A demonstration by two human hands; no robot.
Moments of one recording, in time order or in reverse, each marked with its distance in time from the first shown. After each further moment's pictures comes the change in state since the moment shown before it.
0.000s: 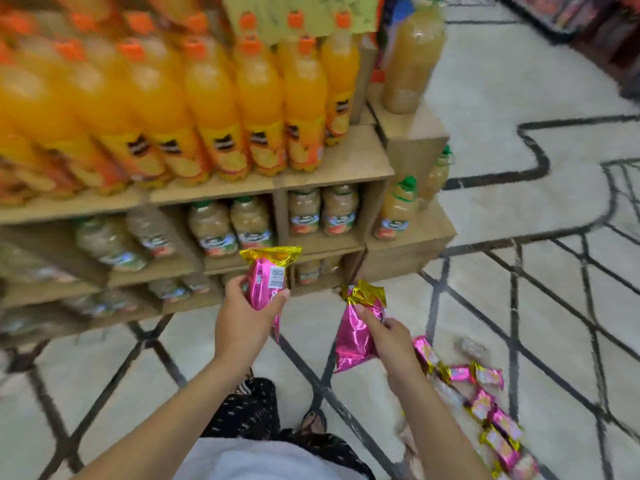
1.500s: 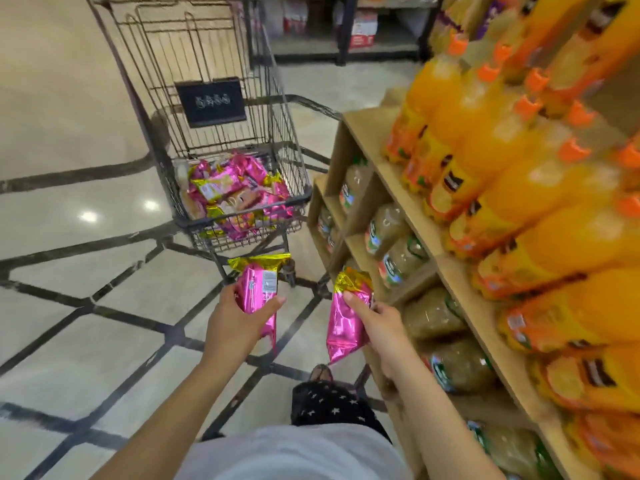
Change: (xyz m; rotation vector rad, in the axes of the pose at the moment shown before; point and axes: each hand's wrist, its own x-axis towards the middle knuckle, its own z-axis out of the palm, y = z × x) left_hand 0.052 -0.360 -0.647 -0.536 1.079 -0.746; right_hand -0.233 -0.057 0.870 -1.029 -1.151 -0.304
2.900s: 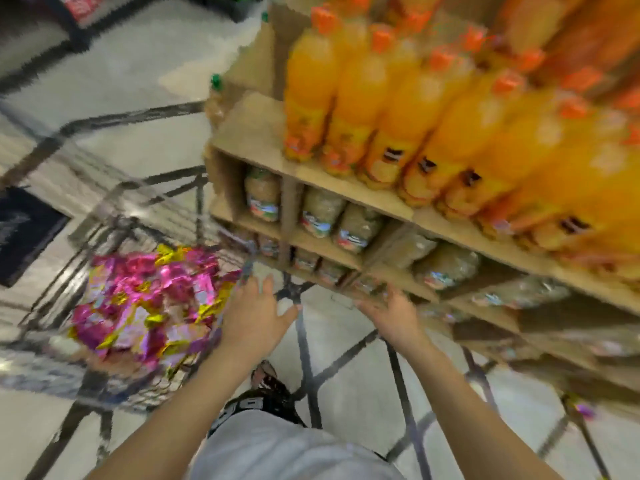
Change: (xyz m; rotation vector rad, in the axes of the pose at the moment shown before) left_hand 0.248 0.129 0.002 1.176 -0.723 0.879; right_hand 0.068 -0.076 0.092 -0.084 0.683 0.272
